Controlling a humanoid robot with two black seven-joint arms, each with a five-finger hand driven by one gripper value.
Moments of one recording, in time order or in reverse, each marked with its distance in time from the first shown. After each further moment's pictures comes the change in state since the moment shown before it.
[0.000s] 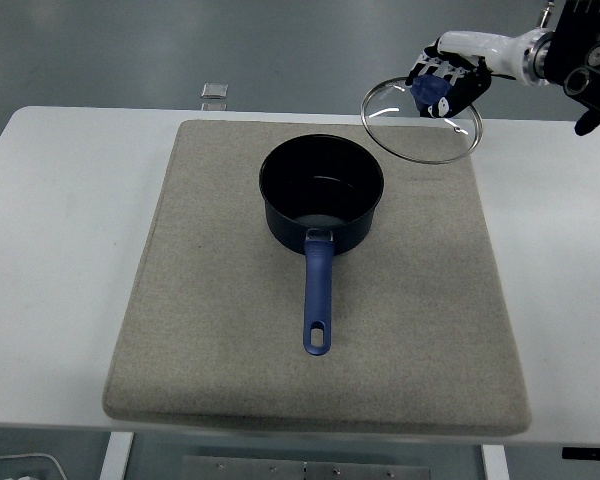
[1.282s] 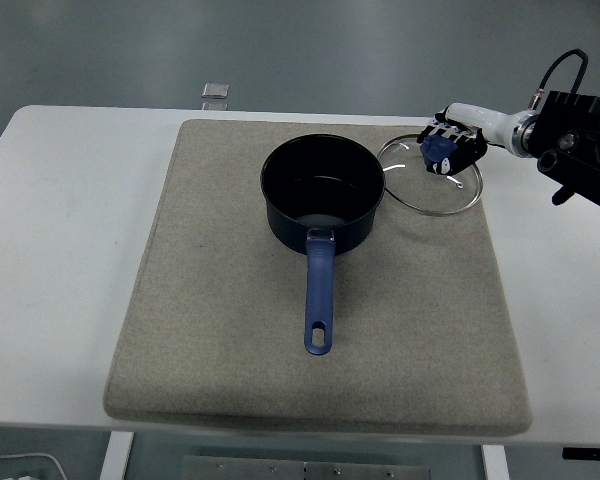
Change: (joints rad) left arm 0.000 0.000 0.000 0.000 0.000 0.000 -0.001; right arm -0.184 0.057 0.001 -0.068 0.000 -0.114 0.003
